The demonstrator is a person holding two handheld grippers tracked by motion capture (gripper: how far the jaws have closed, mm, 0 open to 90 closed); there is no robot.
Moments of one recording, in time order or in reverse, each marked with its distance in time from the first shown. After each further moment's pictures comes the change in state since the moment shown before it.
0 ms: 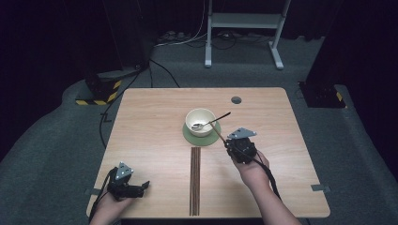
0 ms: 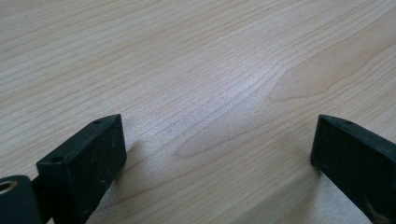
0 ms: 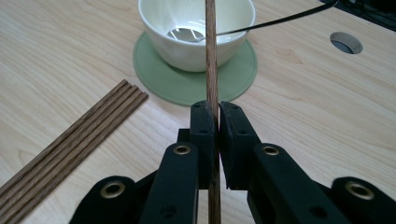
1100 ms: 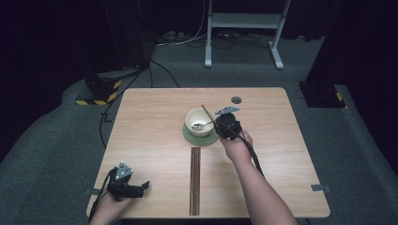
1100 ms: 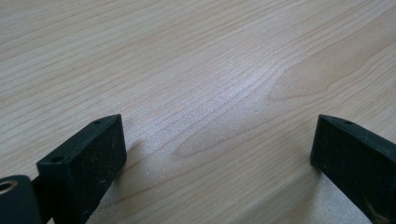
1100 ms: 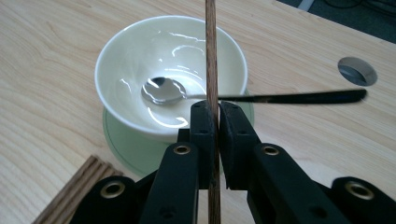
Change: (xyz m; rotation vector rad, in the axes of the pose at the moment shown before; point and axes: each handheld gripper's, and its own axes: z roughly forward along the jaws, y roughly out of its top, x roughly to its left) left arm 0.000 0.000 -0.001 0.000 -0.004 0.004; right arm -0.012 0.061 0.065 0.022 -0.020 0.069
